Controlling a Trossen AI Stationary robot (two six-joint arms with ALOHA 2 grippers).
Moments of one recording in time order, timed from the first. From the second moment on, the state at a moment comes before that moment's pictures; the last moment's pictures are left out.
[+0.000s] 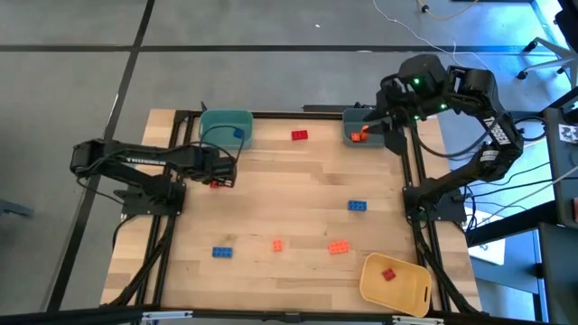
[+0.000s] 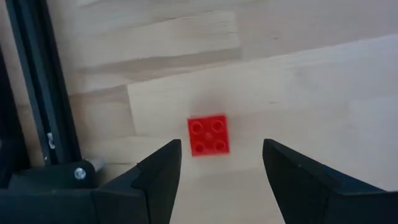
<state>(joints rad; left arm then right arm) 0.14 1.19 0.74 -1.00 -0.28 -1.28 -0.38 1.42 2.10 -1.50 -0.20 -0.22</state>
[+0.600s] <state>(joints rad) 0.15 1.21 0.63 -0.87 -0.29 -1.31 -0.38 1.42 2.10 -1.50 -0.20 -0.22</state>
